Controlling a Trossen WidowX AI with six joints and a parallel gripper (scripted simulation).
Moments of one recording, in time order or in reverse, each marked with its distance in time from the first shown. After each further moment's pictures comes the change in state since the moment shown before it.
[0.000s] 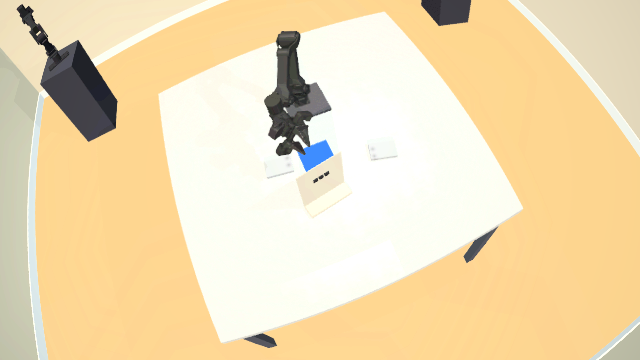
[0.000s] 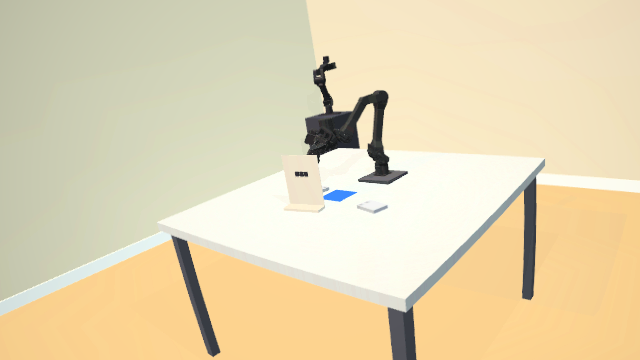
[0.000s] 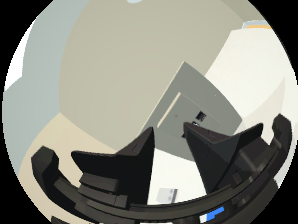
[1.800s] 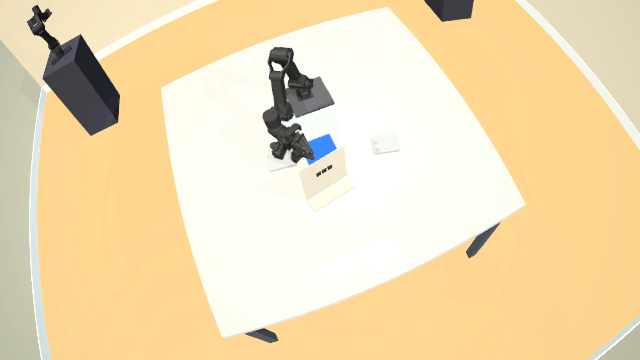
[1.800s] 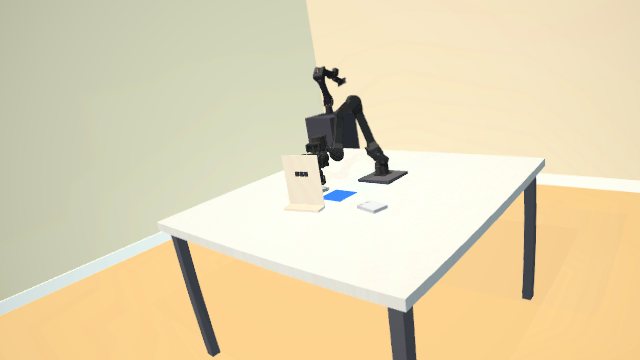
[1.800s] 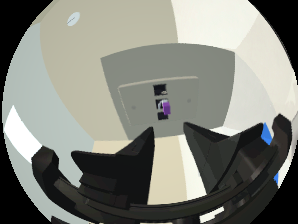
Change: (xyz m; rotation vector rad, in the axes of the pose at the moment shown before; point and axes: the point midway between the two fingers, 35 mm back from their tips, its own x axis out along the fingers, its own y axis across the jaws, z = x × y) arm 0.011 -0.061 -0.037 0.651 0.221 0.113
